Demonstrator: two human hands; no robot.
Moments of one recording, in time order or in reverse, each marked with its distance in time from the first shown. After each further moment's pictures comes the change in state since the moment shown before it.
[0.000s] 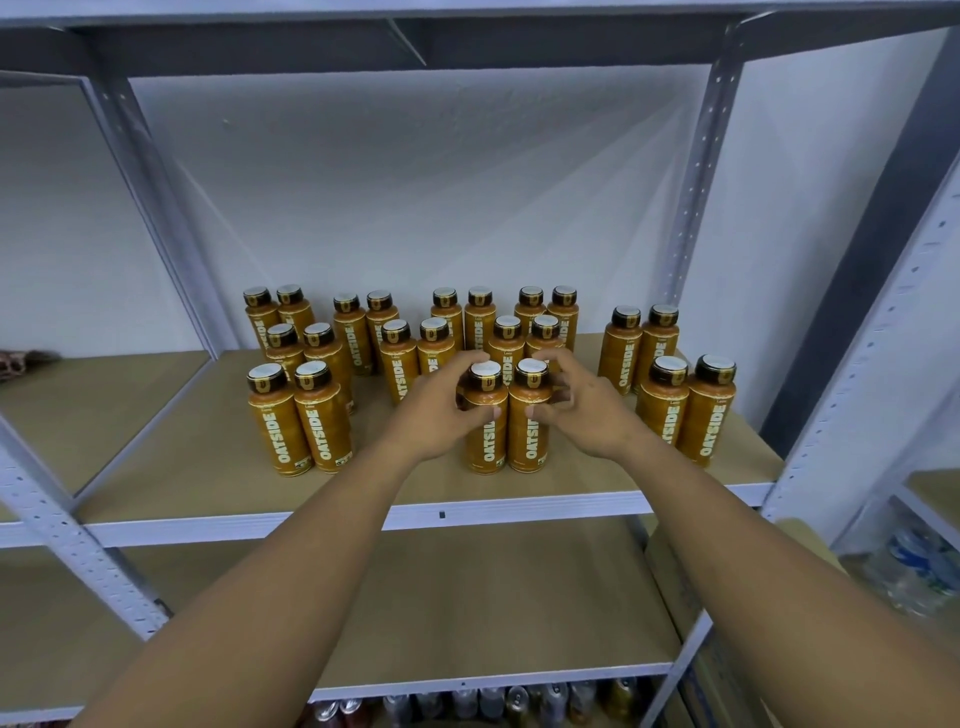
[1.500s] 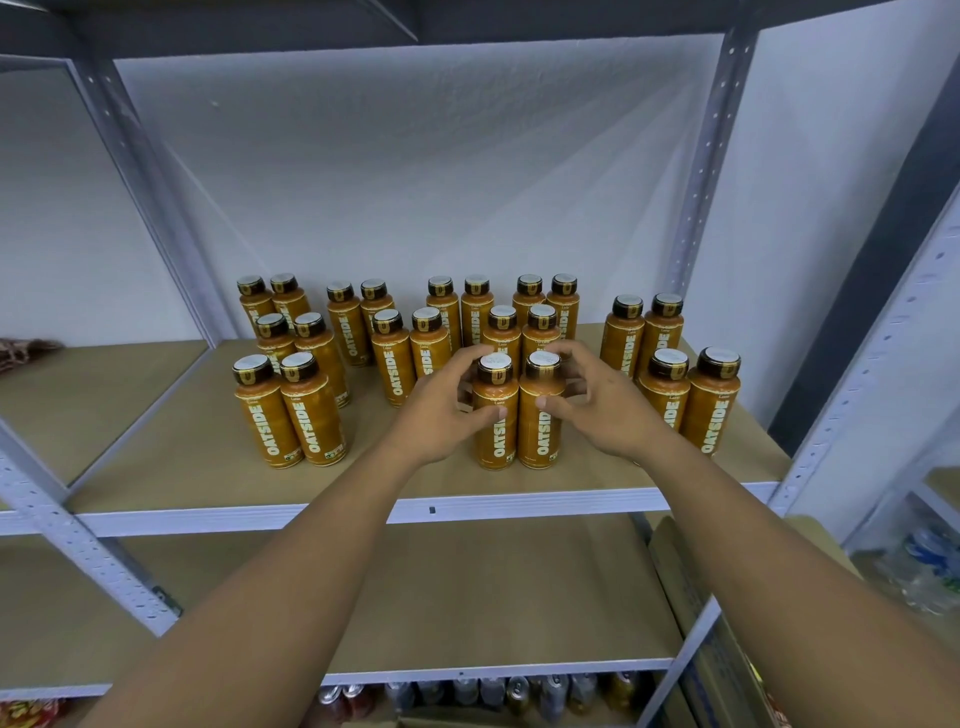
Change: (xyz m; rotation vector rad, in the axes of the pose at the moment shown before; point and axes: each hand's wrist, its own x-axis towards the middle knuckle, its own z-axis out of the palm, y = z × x) left_hand -0.003 0.012 0.019 -0.080 0.008 -0.017; right_hand -0.005 0.018 -0.018 -0.013 -0.005 -0.033
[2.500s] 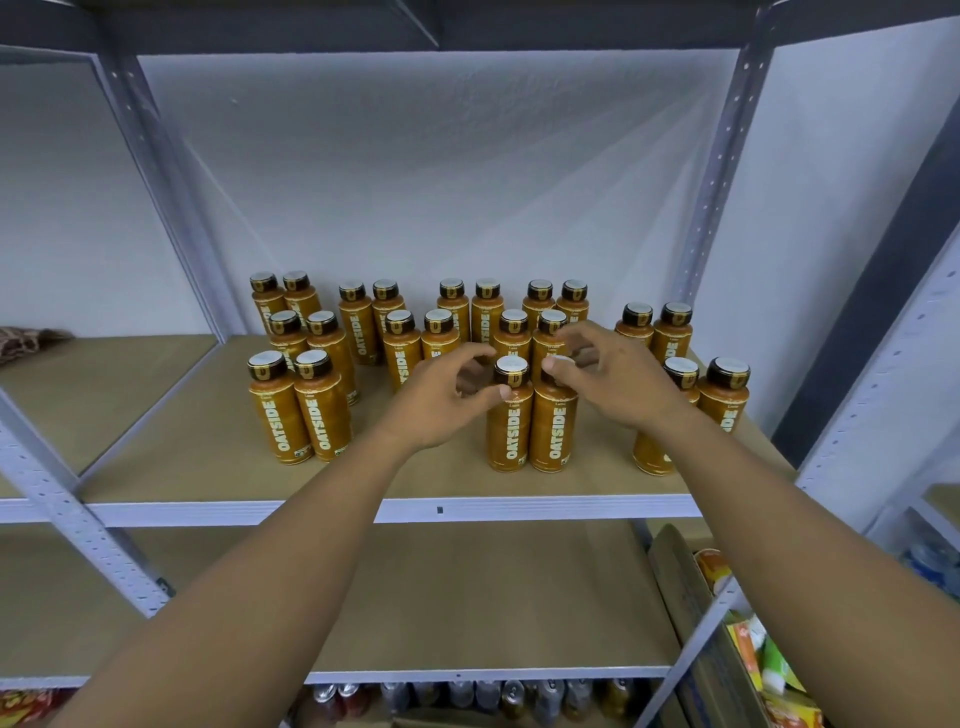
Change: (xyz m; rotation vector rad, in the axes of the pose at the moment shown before) left_hand 0.003 0.008 -0.024 0.047 0.005 0.015; right_hand 0.013 -0.033 -0.022 -0.212 0.101 -0.040
